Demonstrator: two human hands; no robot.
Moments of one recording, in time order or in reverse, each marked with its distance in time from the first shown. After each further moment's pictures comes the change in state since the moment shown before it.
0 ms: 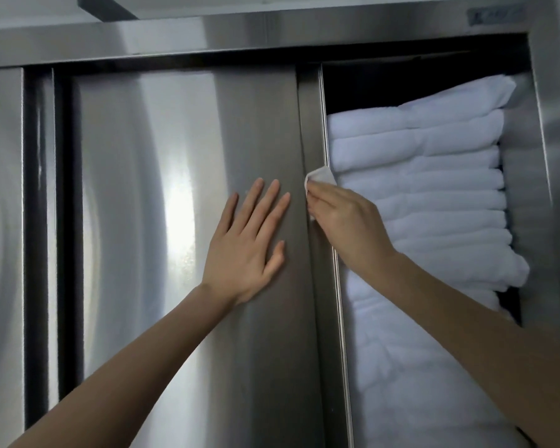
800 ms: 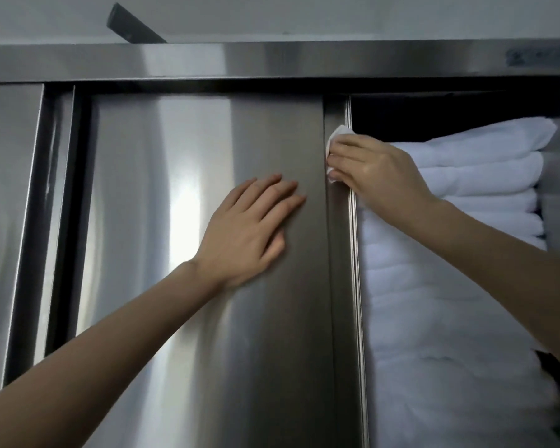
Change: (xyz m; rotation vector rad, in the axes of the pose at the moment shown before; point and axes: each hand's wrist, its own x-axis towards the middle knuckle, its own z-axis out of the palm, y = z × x) left_hand 0.053 -0.044 -0.028 0.005 0.053 0.128; right_hand 0.084 0.060 -0.007 -0.104 -0.195 -0.200
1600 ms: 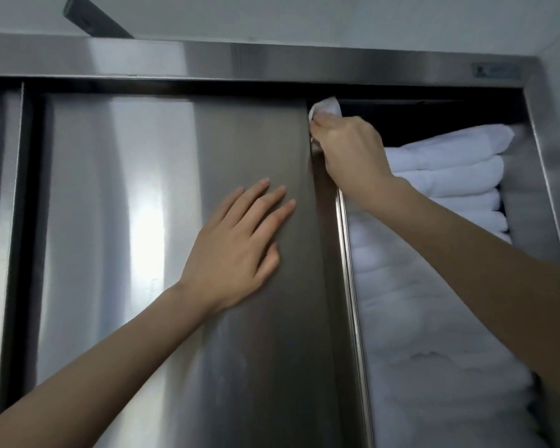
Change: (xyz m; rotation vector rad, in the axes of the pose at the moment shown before) left_hand -0.006 -0.003 0.009 -0.061 0.046 0.007; right_hand 0.055 -0.008 0.004 -0.281 -0.139 0.413
